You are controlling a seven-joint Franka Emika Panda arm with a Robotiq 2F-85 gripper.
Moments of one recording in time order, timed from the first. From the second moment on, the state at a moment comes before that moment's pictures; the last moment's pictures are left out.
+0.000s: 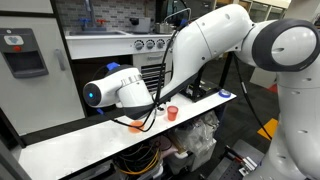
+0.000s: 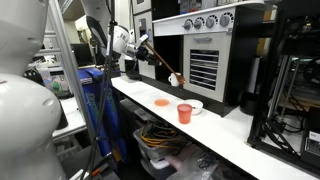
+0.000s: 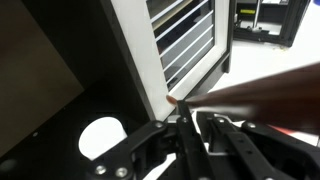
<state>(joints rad) 0.39 0.45 0.34 -1.73 -1.30 1.74 -0.77</state>
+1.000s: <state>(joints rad) 0.35 0.46 0.33 -1.71 -1.02 2.11 -0.77</state>
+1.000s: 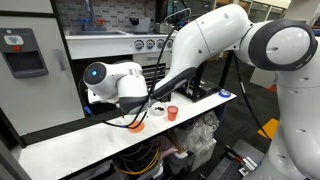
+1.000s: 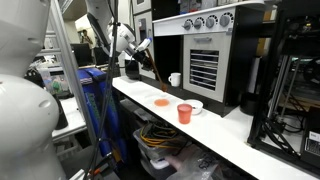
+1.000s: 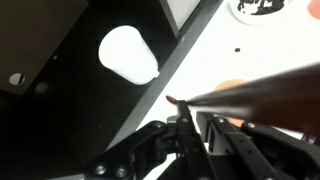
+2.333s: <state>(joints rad) 0.31 0.57 0.28 -1.71 -0.86 2.40 -0.69</state>
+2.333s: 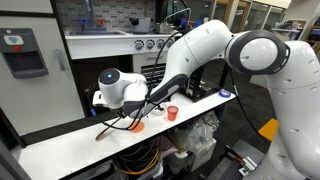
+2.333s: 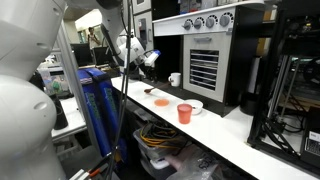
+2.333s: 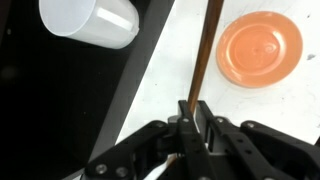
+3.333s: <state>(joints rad) 0.39 0.55 0.24 -1.70 -0.94 2.07 -0.67</state>
